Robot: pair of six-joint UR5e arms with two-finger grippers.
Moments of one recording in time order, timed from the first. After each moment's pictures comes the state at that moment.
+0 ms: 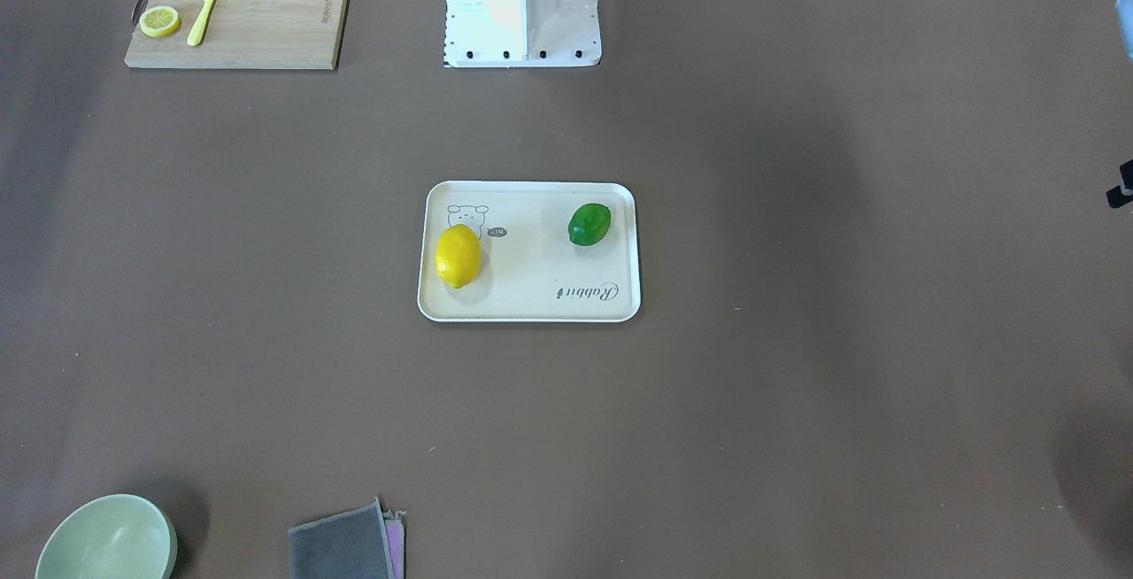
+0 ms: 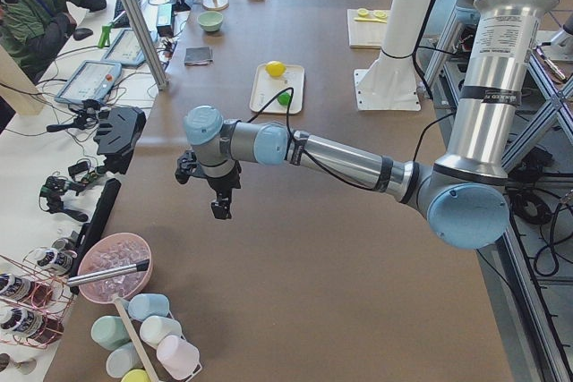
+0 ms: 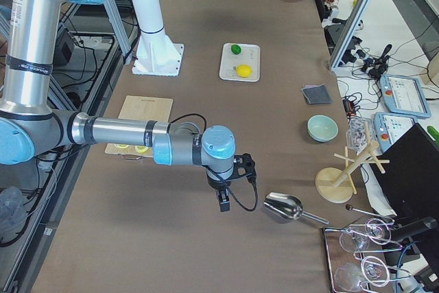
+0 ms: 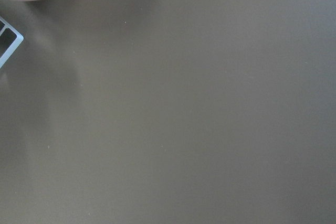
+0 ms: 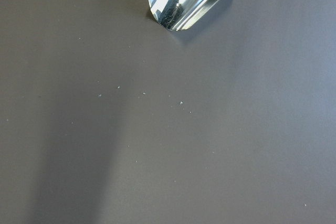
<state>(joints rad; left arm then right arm) -1.47 -1.69 -1.67 -1.40 -2.40 0.05 1.58 -1.80 1.76 -1.49 2.29 -0.22</state>
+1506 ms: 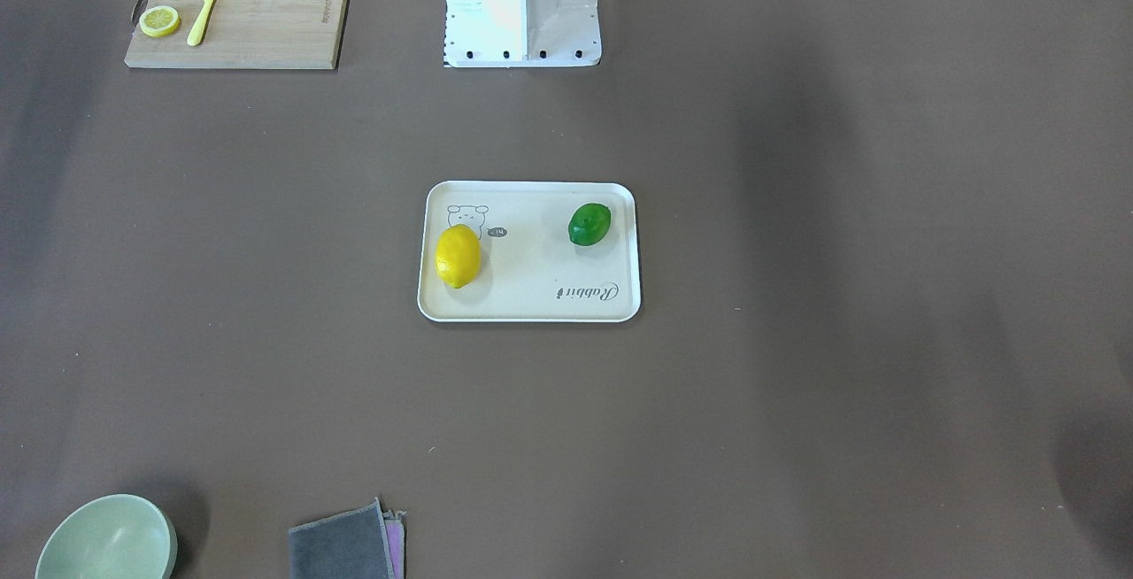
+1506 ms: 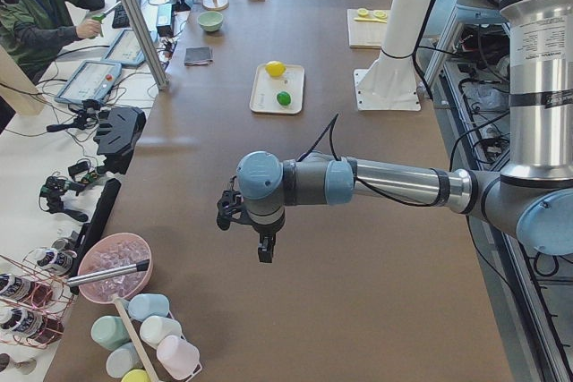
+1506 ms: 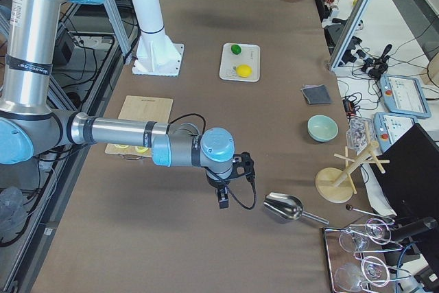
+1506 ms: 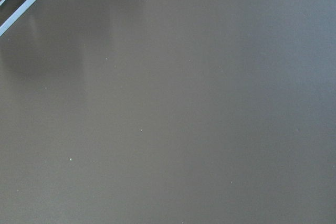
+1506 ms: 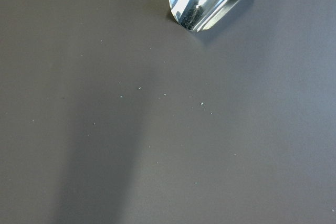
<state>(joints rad) -1.61 -1.45 -1.81 -1.41 -2.42 0.13 1.58 -1.80 1.76 -1.49 2.35 -0.22</state>
